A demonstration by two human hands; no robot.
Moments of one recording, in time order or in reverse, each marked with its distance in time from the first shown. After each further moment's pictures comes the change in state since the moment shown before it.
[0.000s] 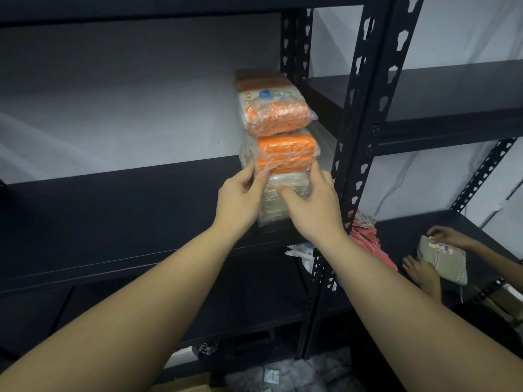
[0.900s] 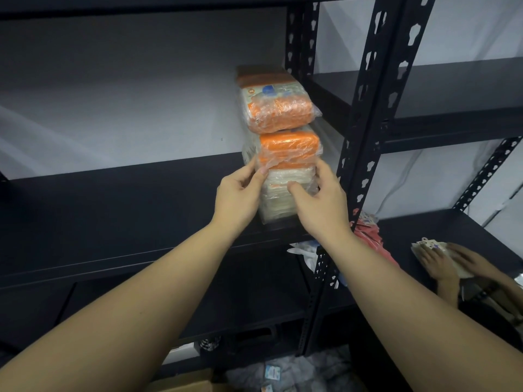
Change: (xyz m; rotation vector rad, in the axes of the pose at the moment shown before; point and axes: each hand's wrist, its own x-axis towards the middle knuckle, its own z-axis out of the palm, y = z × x) left_hand 0.006 -0.012 -0.008 -0.087 -0.010 -0.035; right_hand 0.000 0.004 0.003 0.109 0.044 0.022
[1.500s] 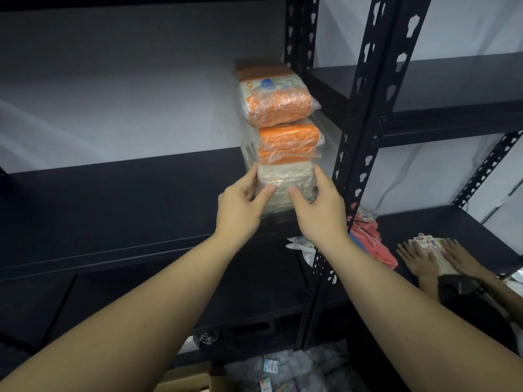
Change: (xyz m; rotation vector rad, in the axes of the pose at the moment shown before) left_hand -0.029 -0.014 0.009 0.088 0.009 0.033; right_hand -0.015 0.018 -0.002 -0.085 -0.015 -0.042
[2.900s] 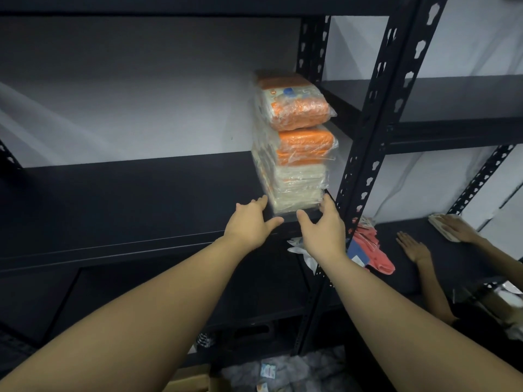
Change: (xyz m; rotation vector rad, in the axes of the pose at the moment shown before) left_hand -0.005 -0.026 -0.011 0.654 -0.316 -0.238; right_hand -0.023 0.029 0.026 -0.123 0.037 0.212
